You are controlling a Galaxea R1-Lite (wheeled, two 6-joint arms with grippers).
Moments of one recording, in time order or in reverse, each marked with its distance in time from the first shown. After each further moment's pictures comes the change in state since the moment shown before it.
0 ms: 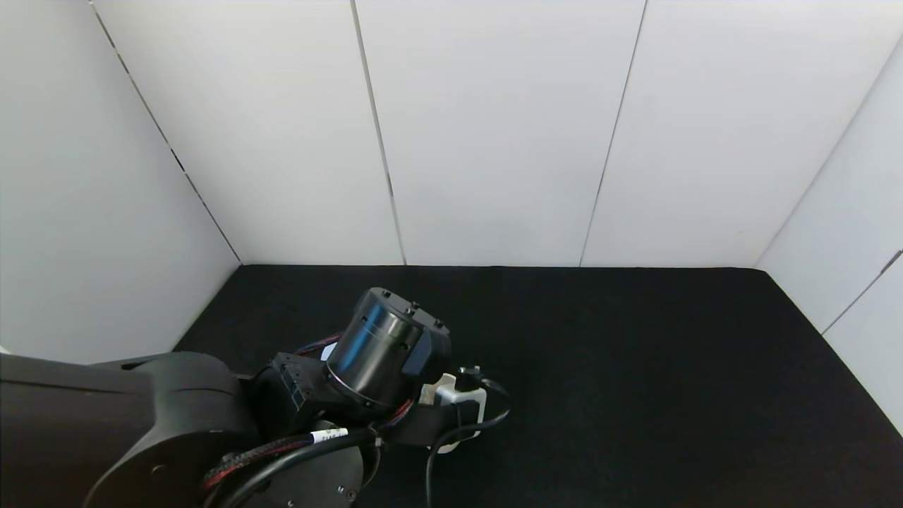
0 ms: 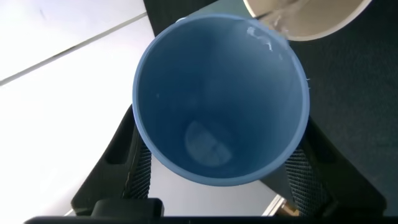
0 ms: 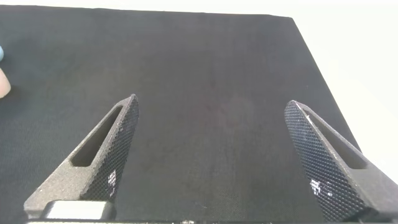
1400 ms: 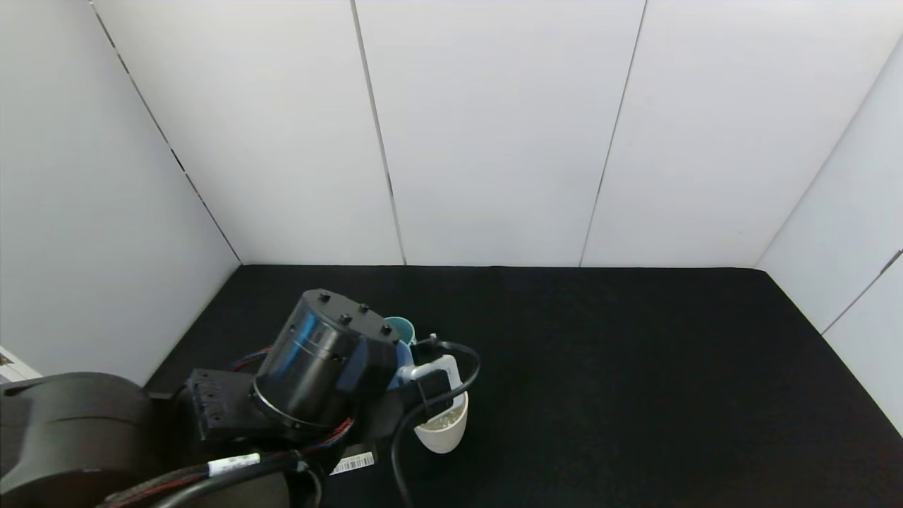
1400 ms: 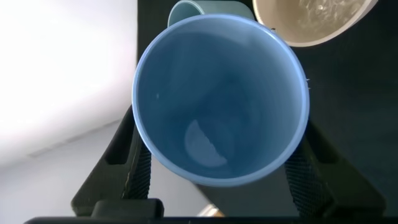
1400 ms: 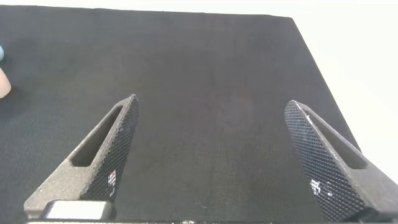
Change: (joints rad) left arm 0.013 -0.135 0.099 -0.014 -0.084 -0.386; right arm 0.000 0.000 0.000 0.000 0.000 0.000
